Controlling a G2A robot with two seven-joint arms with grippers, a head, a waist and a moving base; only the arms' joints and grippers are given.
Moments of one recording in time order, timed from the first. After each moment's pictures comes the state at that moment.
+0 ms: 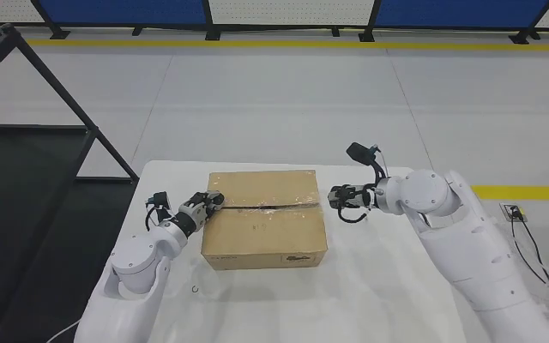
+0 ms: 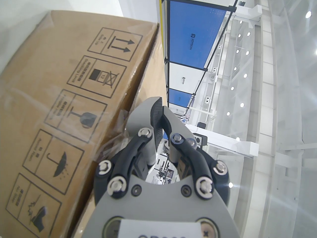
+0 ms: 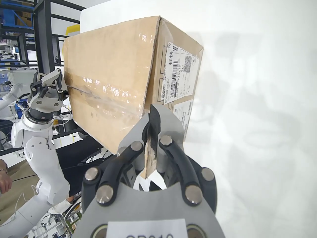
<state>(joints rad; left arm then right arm) 0.98 -1.23 -1.42 -1.56 -0.33 0.42 -0.35 -0.44 -1.12 1.02 -1.28 -0.25 0.23 1.10</state>
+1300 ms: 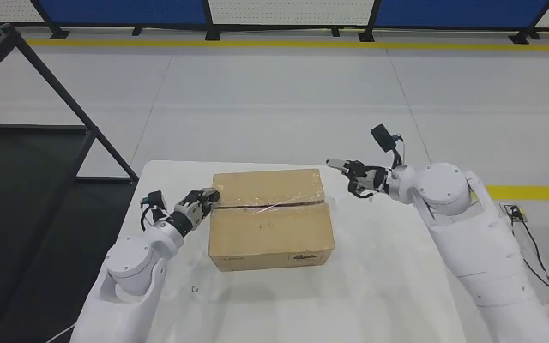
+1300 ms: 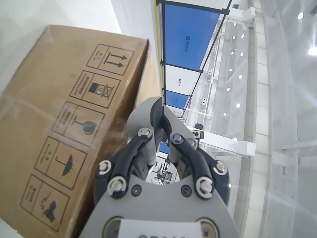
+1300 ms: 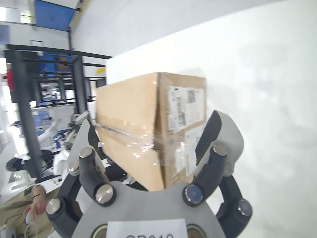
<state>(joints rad) 1.01 -1.23 -1.46 -1.61 -0.37 0.39 -0.31 -0.48 -1.13 1.14 -1.27 -0.02 0.21 0.91</state>
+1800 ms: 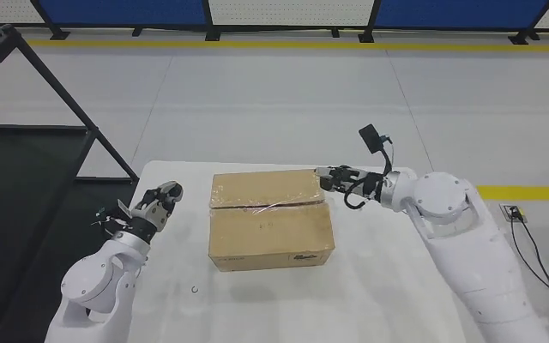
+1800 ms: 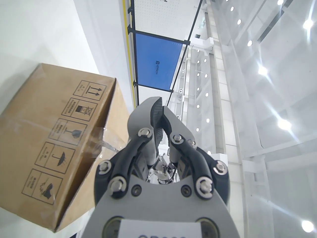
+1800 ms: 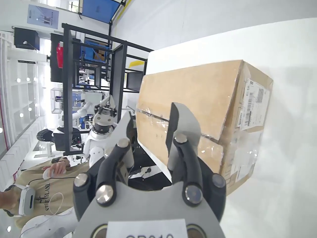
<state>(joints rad) 1.13 -1.22 -1.62 -1.73 -0.48 0.32 -0.24 -0.52 -1.14 1.08 -1.39 -0.01 0.27 0.88</state>
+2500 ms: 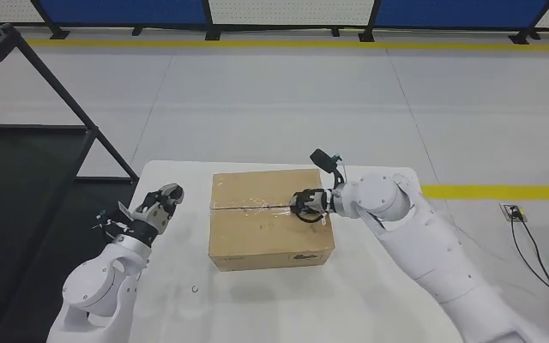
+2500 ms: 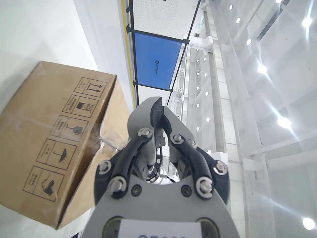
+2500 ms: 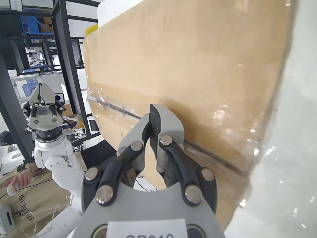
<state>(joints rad) 1.16 -1.22 -1.62 -1.75 -0.48 0.29 -0.23 -0.35 -1.25 0.79 -1.14 0.00 0.32 0.91</state>
